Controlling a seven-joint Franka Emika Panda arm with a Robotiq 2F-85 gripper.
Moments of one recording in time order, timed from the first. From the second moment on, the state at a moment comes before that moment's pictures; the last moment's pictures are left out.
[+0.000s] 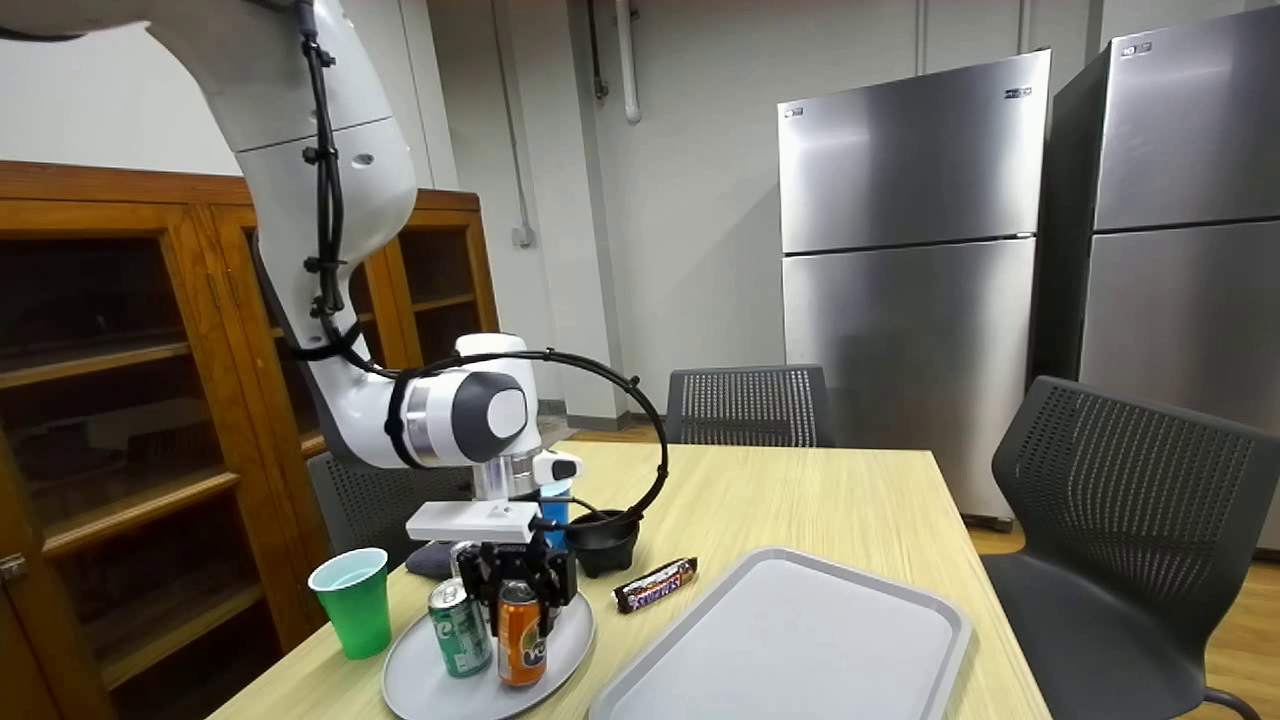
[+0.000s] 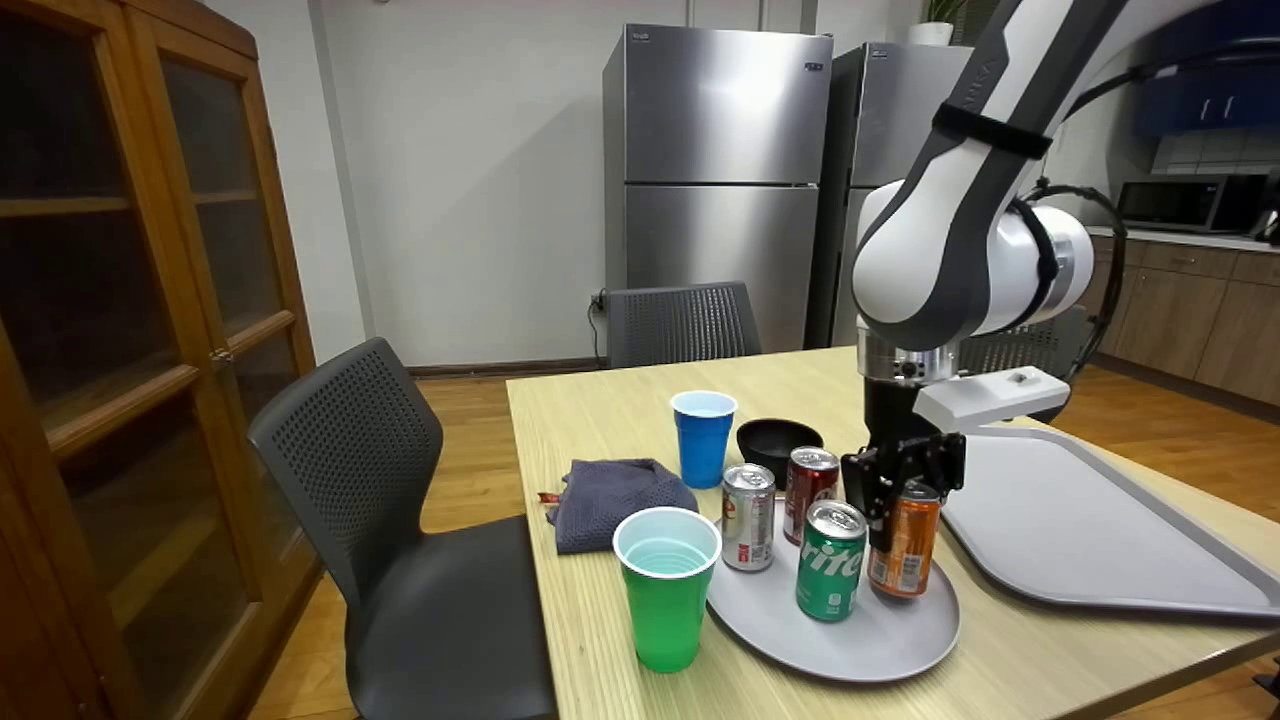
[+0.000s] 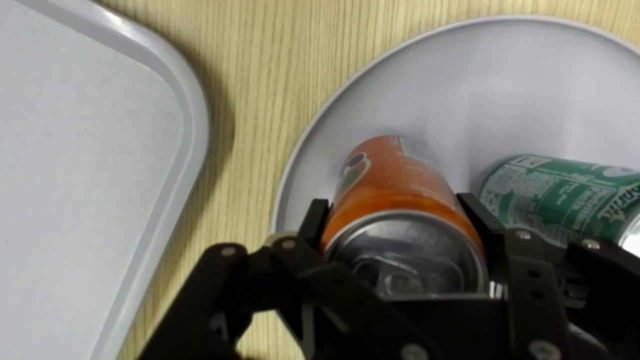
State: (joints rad) arm 0.03 0.38 -0.02 -2.43 -0.10 2.66 -0.03
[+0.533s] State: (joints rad) arm 0.03 0.38 -0.02 -2.42 -0.10 2.67 -0.03
